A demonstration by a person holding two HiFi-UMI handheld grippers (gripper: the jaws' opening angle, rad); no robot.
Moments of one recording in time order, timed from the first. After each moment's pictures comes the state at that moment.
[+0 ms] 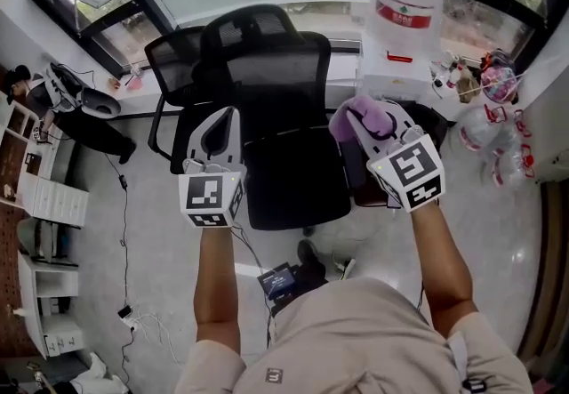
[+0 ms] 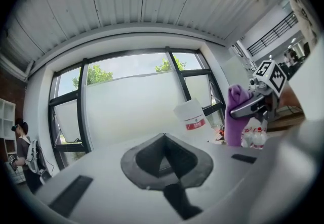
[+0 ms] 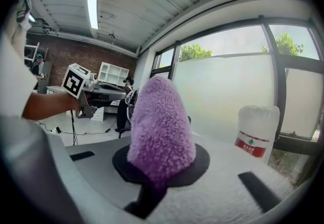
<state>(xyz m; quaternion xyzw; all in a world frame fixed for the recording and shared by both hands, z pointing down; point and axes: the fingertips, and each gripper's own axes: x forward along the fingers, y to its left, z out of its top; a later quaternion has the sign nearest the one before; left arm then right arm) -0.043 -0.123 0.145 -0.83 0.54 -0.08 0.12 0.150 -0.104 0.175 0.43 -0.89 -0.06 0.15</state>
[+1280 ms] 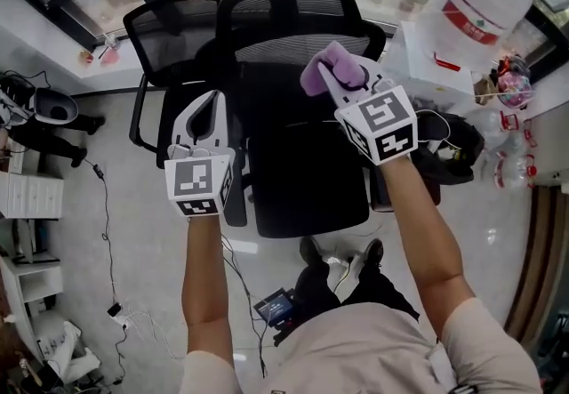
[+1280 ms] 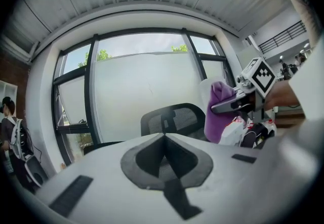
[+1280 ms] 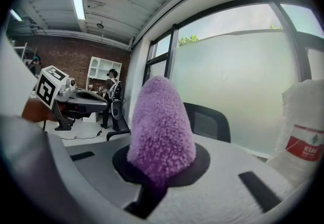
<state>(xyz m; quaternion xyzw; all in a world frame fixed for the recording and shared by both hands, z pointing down) -0.211 -0.334 0.272 -0.82 0.56 -0.11 0.05 -0.039 -0.370 0.272 0.44 -0.88 -0.03 0.16</state>
